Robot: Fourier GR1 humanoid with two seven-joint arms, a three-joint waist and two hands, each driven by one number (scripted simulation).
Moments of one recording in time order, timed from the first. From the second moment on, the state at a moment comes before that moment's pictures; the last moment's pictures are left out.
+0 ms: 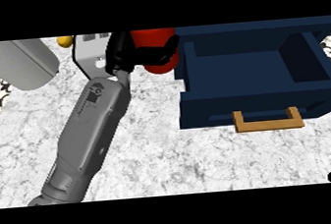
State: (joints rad) left arm -0.91 0.00 -0.02 -0.92 0.17 0.22 0.00; right arm 0.09 -0.11 -0.34 -2.26 -0.10 0.09 0.32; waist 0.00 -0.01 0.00
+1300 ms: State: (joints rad) left arm -1.52 0.00 -0.21 -0.51 0.35 0.47 0.18; right arm 0.01 -0.12 -0.30 -2.25 -0.08 0.08 0.35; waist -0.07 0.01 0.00
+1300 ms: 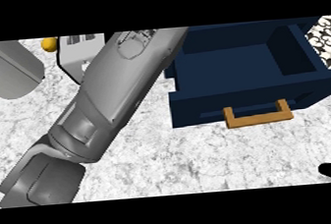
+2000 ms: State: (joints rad) left arm -1.60 0.00 -0.30 -0.34 0.45 0.60 0.11; right arm -0.06 -0.15 -0.30 -2.25 -0.09 0.07 0.40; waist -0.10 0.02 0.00
